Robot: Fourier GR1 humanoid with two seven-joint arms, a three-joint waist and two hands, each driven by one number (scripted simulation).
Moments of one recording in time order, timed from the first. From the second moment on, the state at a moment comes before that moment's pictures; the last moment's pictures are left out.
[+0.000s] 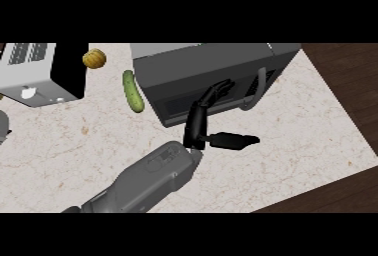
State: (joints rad) left arm -0.82 0.00 -0.86 -0.86 0.88 0.75 -0.56; right arm 0.04 -0.55 -0.33 -1.92 -0.06 0.36 -0.49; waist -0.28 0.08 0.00
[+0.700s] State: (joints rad) left arm -0.85 0.00 -0.89 -0.85 0.96 0.75 -0.64; right arm -0.03 -0.49 -0.28 -1.84 -0.19 0.40 -0.46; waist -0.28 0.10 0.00
